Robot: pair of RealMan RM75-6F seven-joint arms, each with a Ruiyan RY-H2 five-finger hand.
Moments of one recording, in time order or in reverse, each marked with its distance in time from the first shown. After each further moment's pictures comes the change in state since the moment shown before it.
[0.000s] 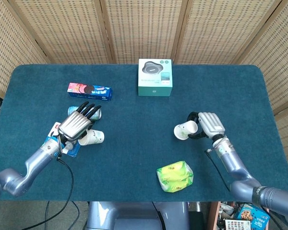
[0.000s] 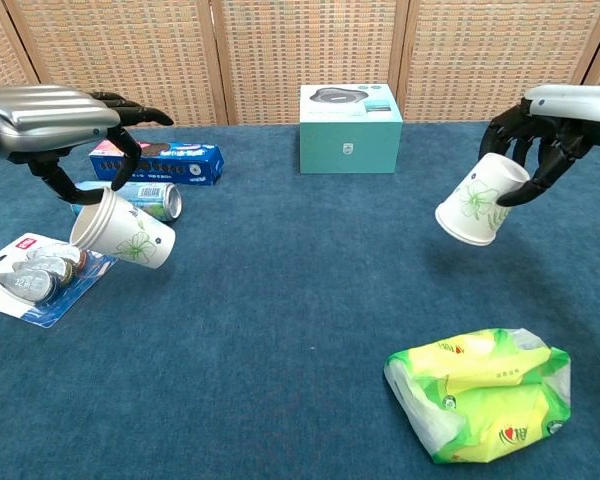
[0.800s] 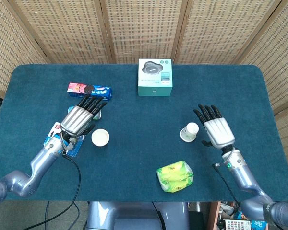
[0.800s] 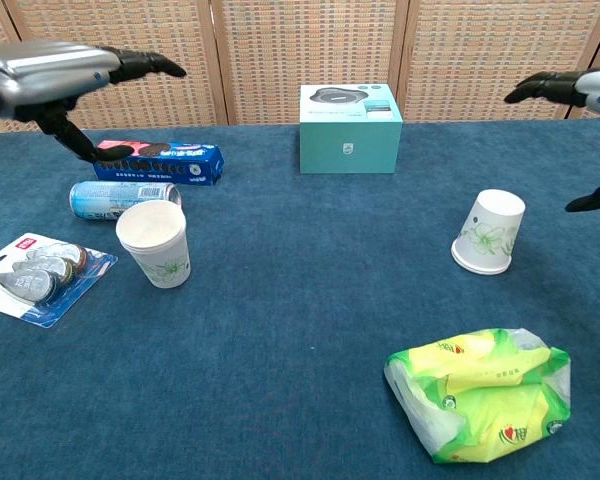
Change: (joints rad) left arm 0.039 0.004 -0.080 -0.096 -0.060 0.126 -0.038; right arm -0.120 0.074 -0.107 -0.103 -0.236 0.278 -0.267
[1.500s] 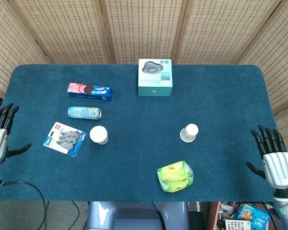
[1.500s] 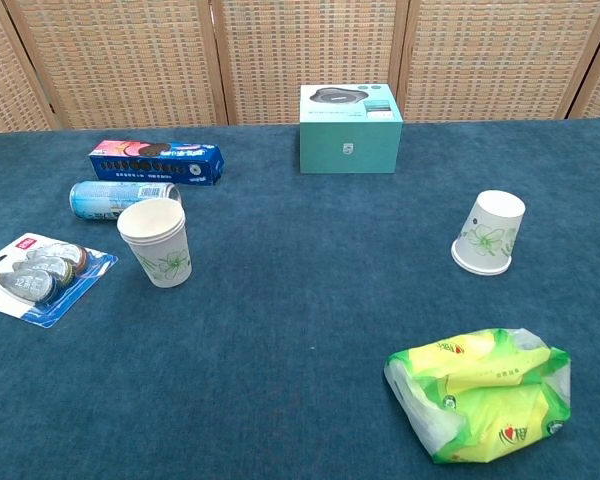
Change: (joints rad) left arm 0.488 0.252 0.086 -0.272 -0.009 0.511 -0.148; right arm -0.434 0.028 -0.124 0.203 -0.321 0.555 0.327
